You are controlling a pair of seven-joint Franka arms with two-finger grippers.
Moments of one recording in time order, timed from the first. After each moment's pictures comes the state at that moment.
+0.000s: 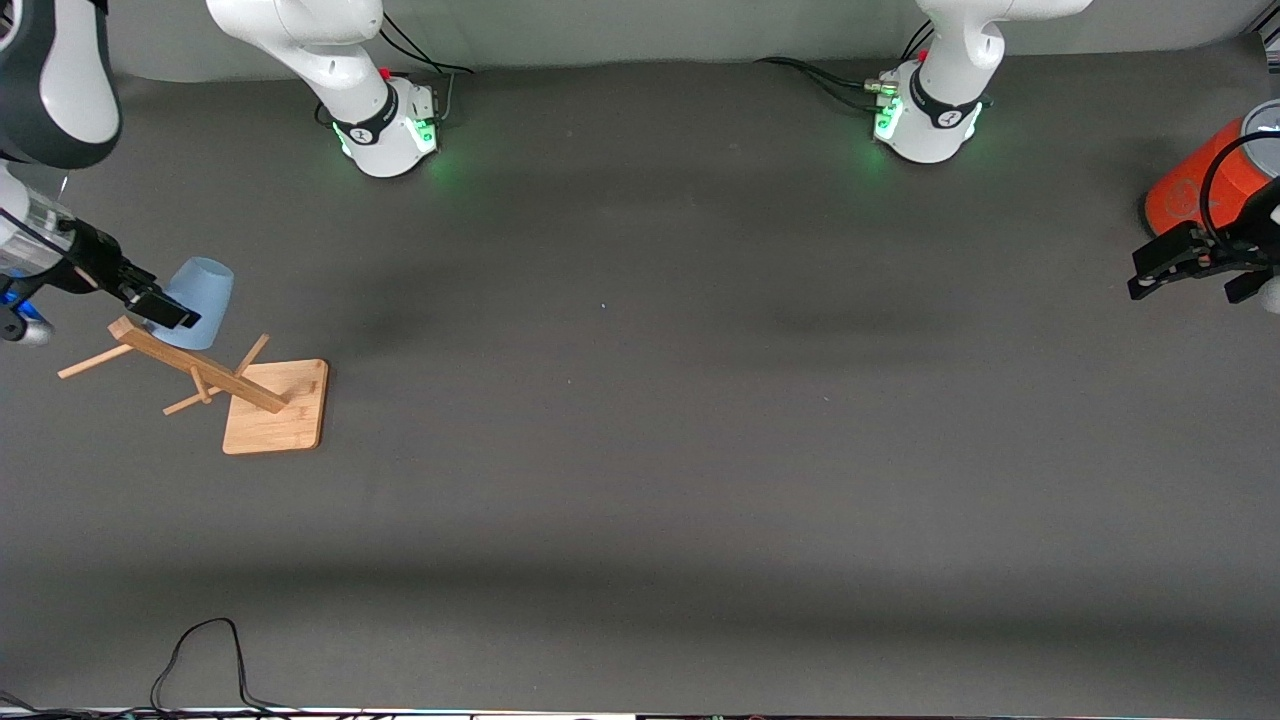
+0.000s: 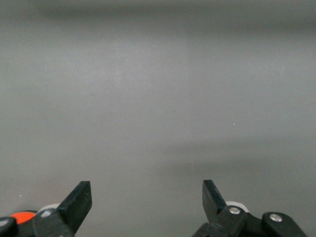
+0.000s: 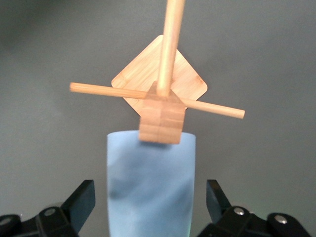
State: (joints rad) left arm -0.06 -0.02 0.09 -1.62 -0.01 1.63 0.08; right arm -0.08 -0.14 -0.11 -2.11 -0.01 1.90 0.50
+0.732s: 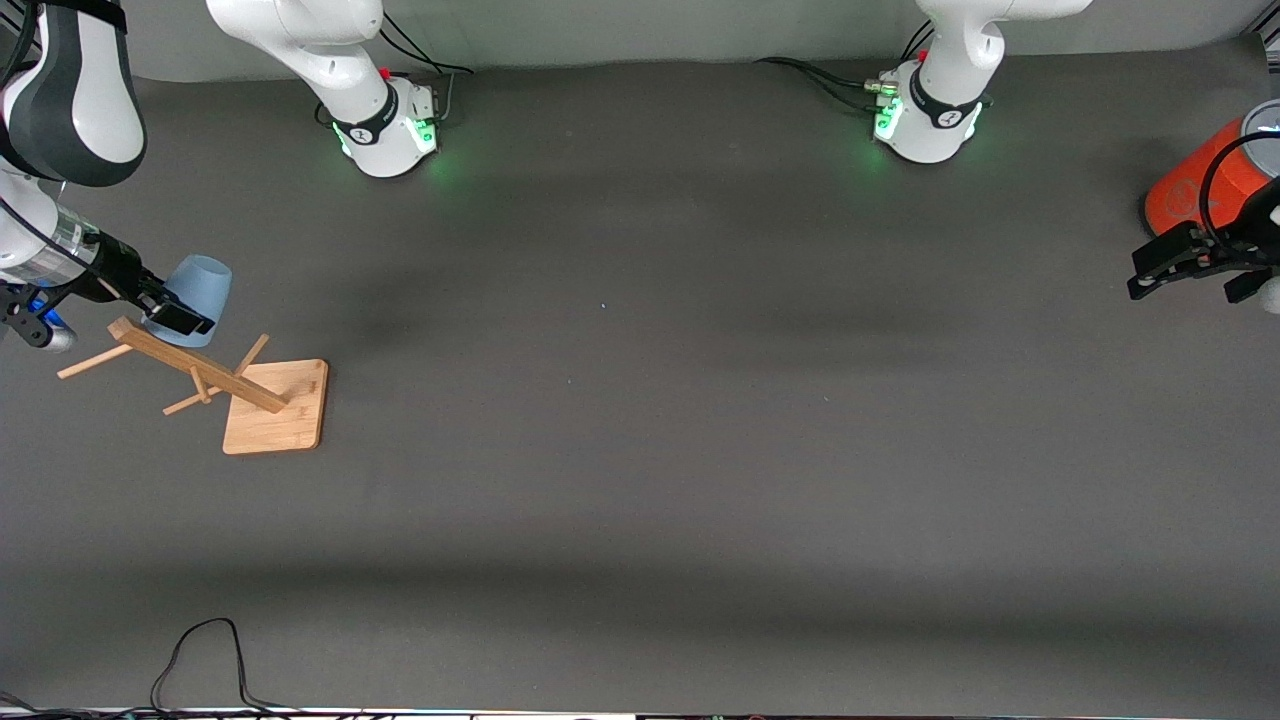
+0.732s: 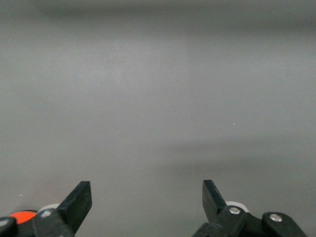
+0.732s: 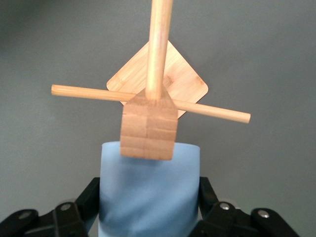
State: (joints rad) left arm -0.06 -0.02 0.09 -1.62 -0.01 1.63 0.08; right arm -0.08 -0.14 -0.11 -2.16 0.00 1.96 0.50
